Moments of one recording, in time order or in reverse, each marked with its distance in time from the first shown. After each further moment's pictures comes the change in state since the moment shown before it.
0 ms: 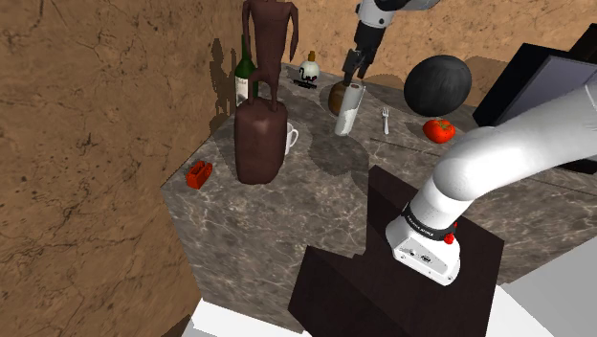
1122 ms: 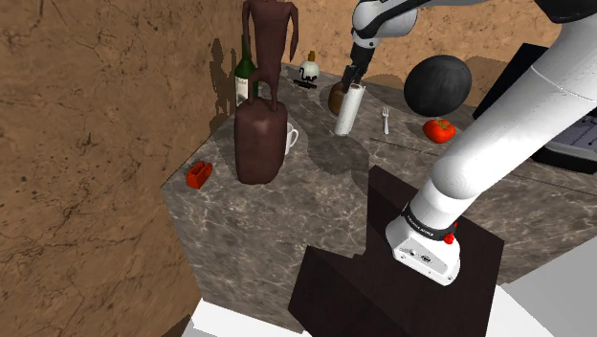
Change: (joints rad) arm -0.052 0.387 -0.169 0.139 -0.008 0.273 -0.241
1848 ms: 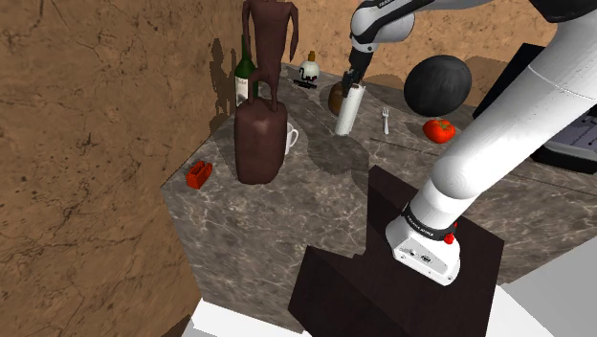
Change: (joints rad) arm 0.001 0.019 -0.002 -0.017 0.006 0.037 -0.004
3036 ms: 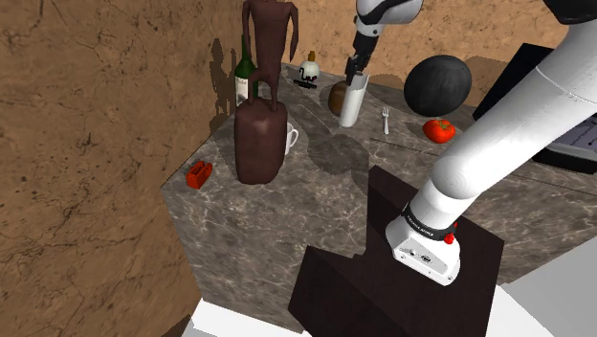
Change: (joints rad) arm 0.000 -0.053 0.008 0.074 -0.012 -0.126 0.008
